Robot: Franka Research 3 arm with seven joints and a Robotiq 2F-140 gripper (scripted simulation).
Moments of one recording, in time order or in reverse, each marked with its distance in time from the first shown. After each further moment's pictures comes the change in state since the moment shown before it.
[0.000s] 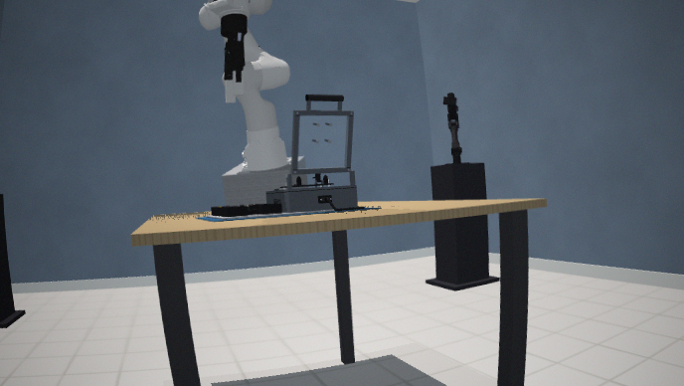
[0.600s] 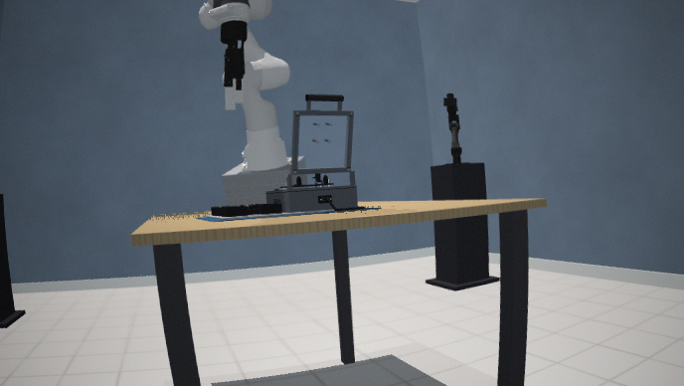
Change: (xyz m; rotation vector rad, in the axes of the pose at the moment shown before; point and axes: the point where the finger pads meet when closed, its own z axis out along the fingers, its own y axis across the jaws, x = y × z) arm -0.001 0.005 0.020 -0.013 -0.002 -0.003
